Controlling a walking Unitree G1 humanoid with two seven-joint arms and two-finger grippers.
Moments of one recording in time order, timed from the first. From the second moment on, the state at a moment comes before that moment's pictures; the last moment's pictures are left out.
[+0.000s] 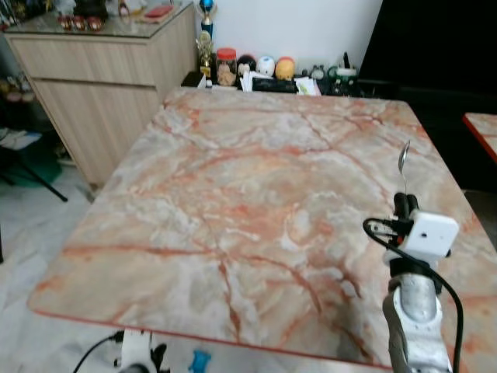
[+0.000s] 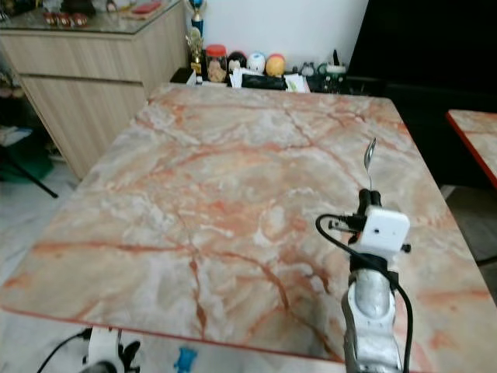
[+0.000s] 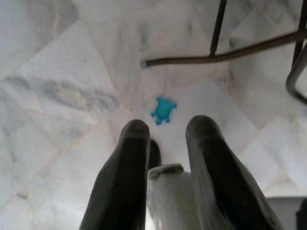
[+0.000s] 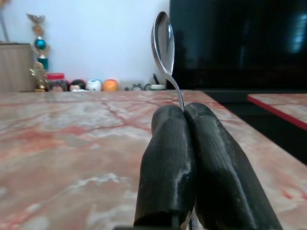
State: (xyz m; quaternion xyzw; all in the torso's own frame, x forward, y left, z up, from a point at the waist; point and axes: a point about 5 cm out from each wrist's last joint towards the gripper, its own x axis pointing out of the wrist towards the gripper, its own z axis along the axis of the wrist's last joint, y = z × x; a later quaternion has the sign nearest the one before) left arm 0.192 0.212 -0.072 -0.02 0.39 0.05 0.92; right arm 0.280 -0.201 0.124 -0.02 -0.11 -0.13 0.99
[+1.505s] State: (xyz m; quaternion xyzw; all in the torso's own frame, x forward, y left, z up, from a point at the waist) left arm 0.202 0.200 -0.069 -0.03 0.38 0.04 0.92; right arm 0.285 -0.202 0.141 -0.05 -0.12 -0.12 0.98
